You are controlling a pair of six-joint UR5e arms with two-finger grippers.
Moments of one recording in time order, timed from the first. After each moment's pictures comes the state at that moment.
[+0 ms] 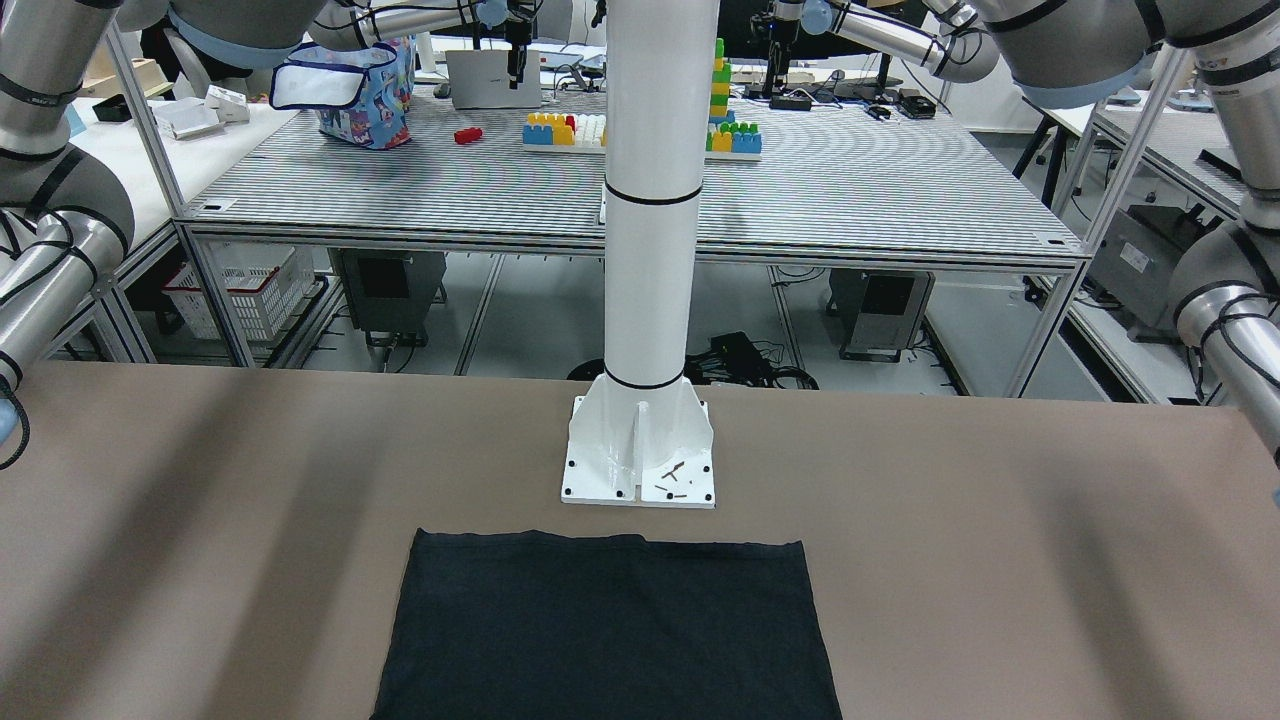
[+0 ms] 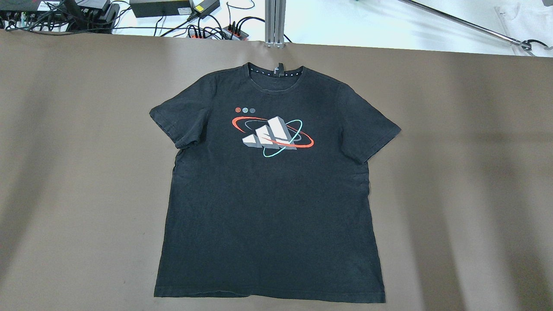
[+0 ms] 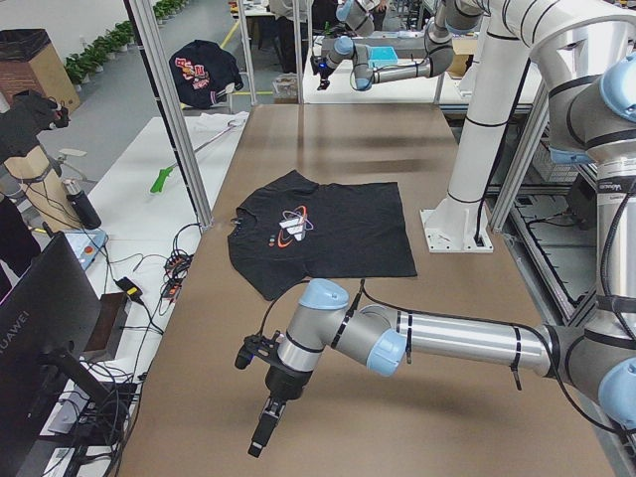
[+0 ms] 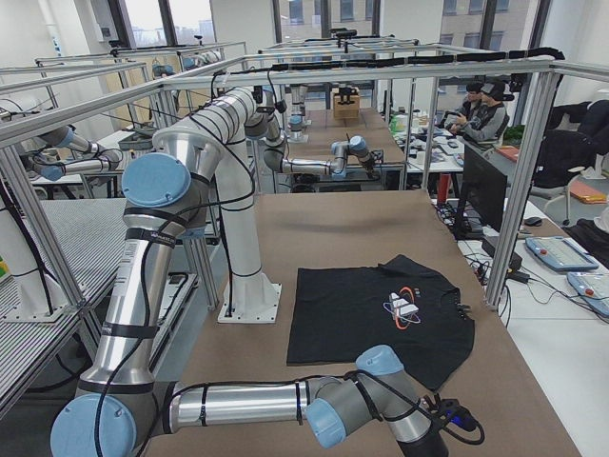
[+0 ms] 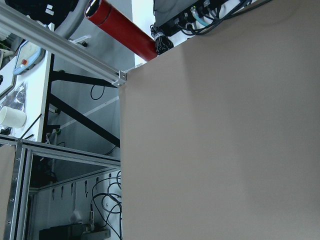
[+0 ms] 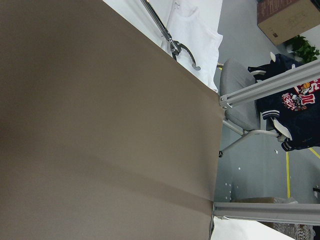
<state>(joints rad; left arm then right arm) -1.46 -1.61 -1.64 -1.94 -1.68 -0.13 1.45 -1.65 1.71 -1.08 1.68 -0.03</state>
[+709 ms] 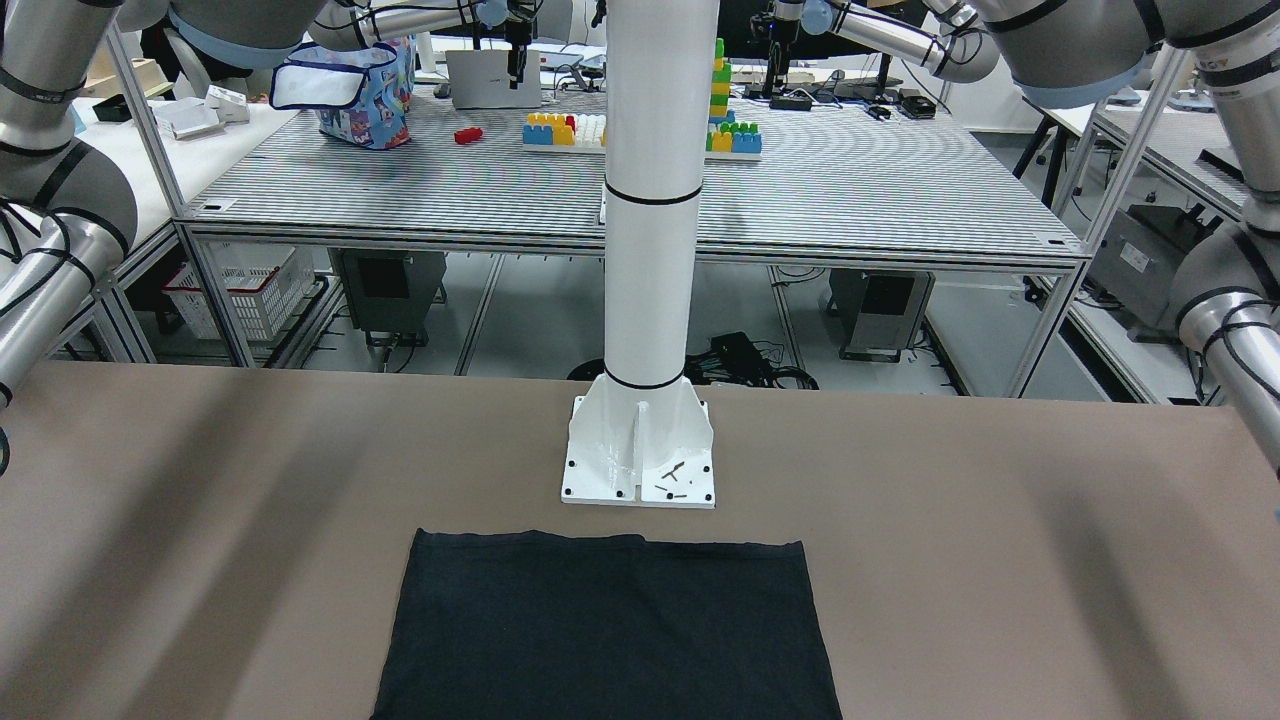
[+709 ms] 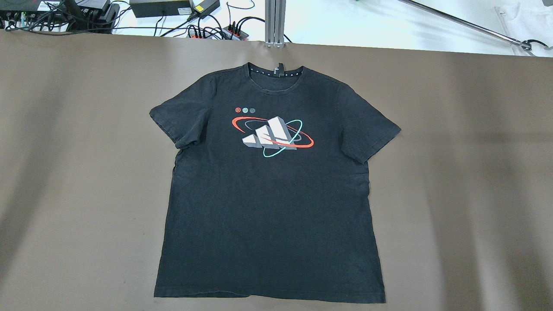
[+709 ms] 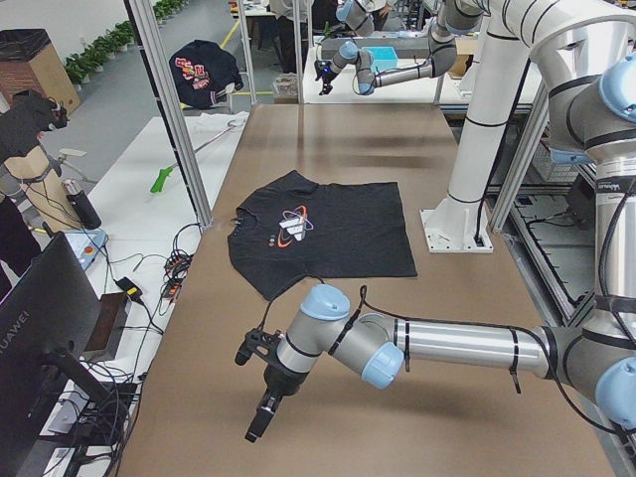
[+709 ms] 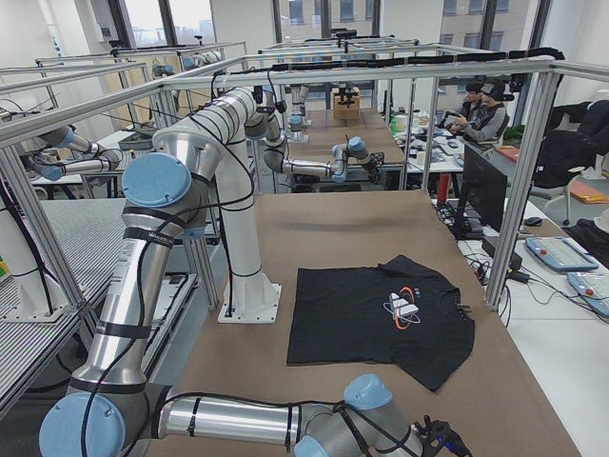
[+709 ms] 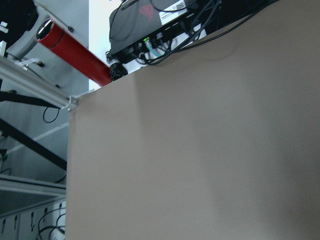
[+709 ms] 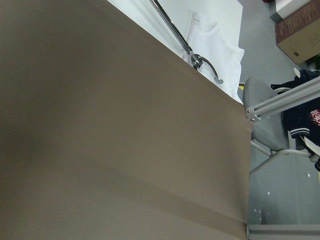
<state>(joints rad) -1.43 -1.66 -1.58 -2.10 -1.84 -0.14 1.44 -1.66 1.55 -0.80 1.77 0.03</state>
